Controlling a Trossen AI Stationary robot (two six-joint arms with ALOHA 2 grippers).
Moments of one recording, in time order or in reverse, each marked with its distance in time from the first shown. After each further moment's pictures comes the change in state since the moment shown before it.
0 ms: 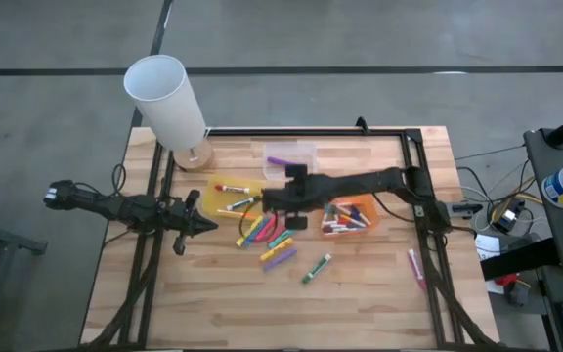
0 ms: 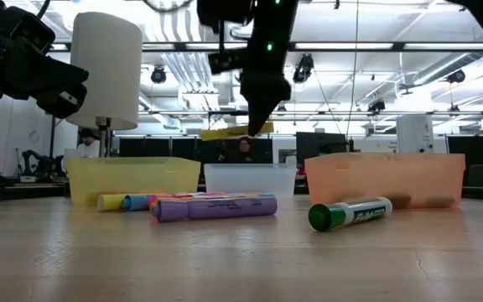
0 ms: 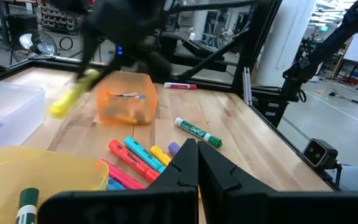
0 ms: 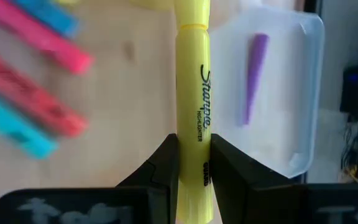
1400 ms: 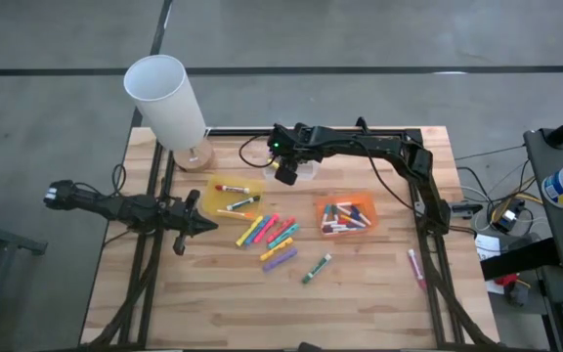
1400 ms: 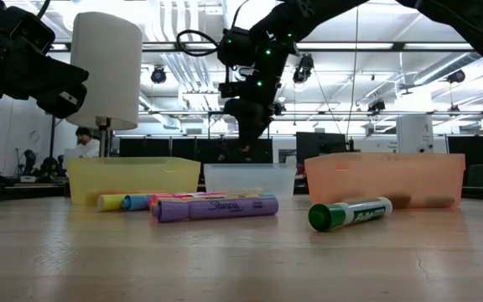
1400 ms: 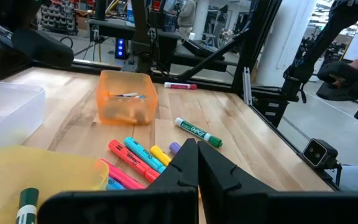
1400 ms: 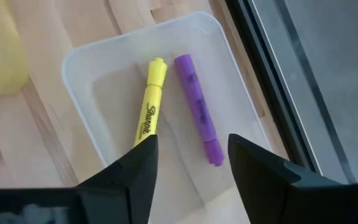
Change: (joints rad) left arm 0.000 0.000 0.000 0.000 0.000 0.000; right arm -0.337 0.002 -0.029 0.267 -0.185 0.023
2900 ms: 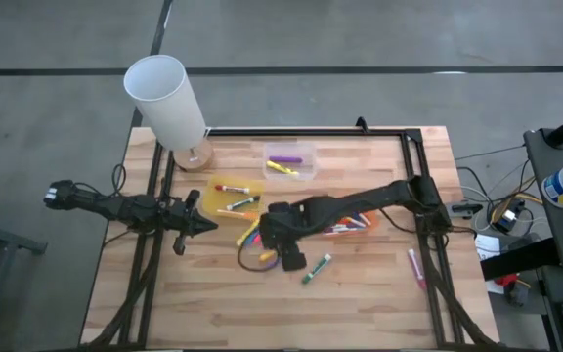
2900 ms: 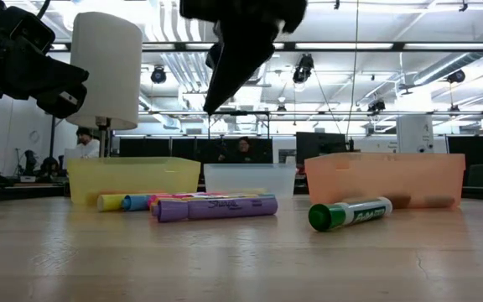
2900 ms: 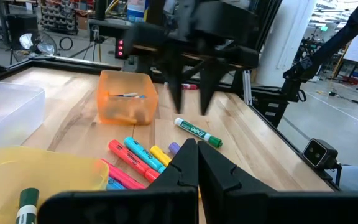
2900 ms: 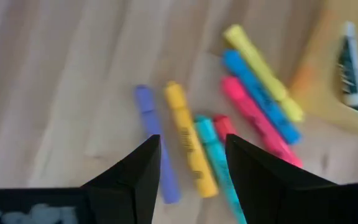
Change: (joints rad) left arm 0.000 0.000 0.000 0.000 0.000 0.000; right arm 0.489 -0.030 -0.008 -0.014 -0.290 -0.068
